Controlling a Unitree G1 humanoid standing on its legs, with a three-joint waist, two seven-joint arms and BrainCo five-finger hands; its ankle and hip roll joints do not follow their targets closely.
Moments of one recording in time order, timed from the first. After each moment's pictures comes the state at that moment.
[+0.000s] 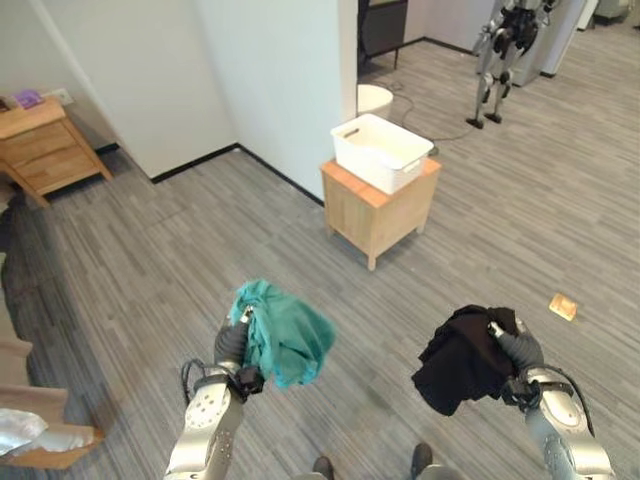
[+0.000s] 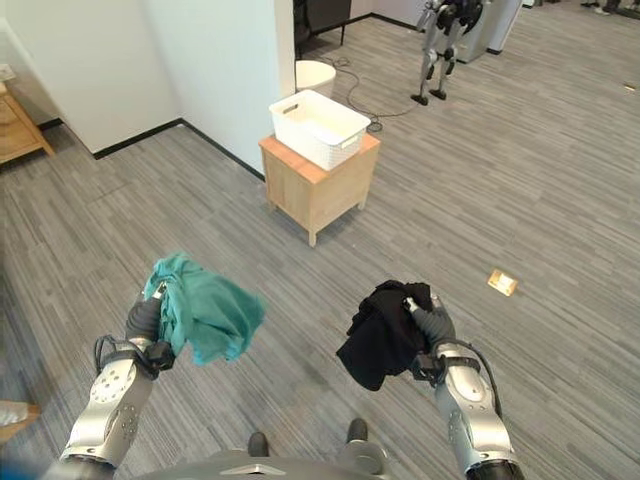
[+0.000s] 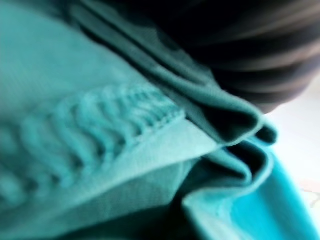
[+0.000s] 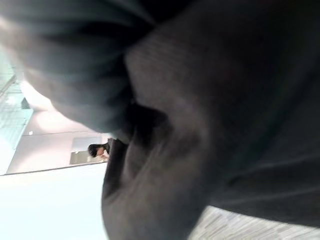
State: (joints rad) left arm 0.16 0.33 -0.01 0.15 -0.51 -0.12 0.08; right arm 0.13 -0.37 0.04 0.14 0.48 -0.09 0.03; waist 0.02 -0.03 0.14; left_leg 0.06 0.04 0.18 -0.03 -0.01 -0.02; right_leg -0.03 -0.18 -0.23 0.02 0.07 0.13
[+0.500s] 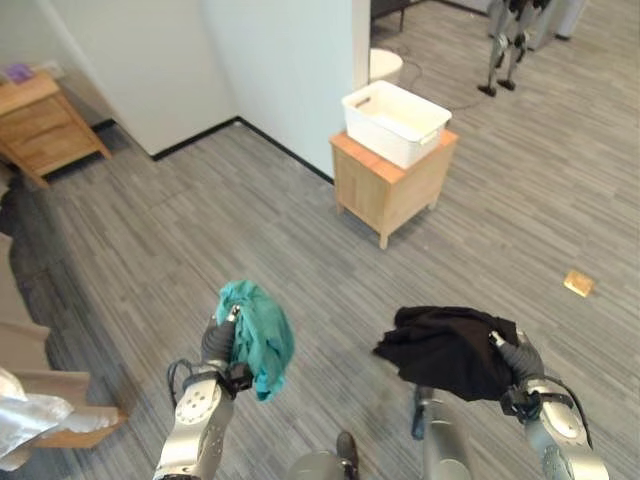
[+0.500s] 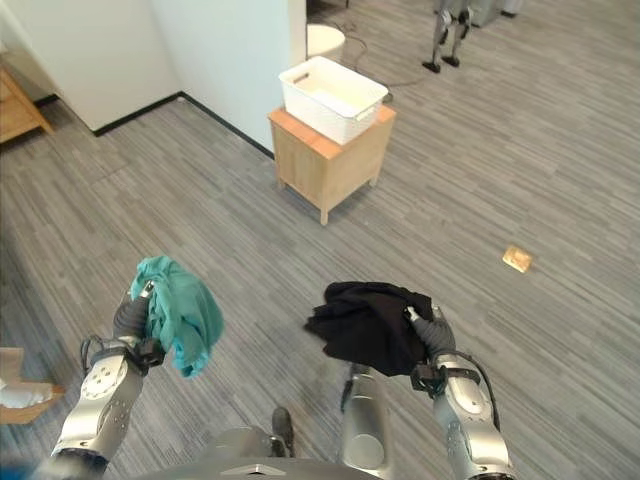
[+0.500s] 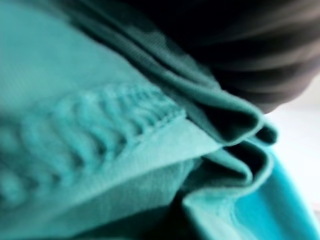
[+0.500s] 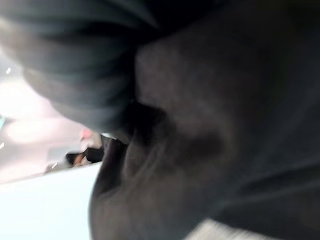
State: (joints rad) left arm 0.00 0.36 -0.02 0.21 -0.50 -0.11 0.11; right arm 0.24 -0.33 -0.01 0.13 0.48 -0.09 0.03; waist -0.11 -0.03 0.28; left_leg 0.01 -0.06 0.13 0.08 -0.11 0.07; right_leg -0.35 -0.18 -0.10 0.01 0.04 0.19
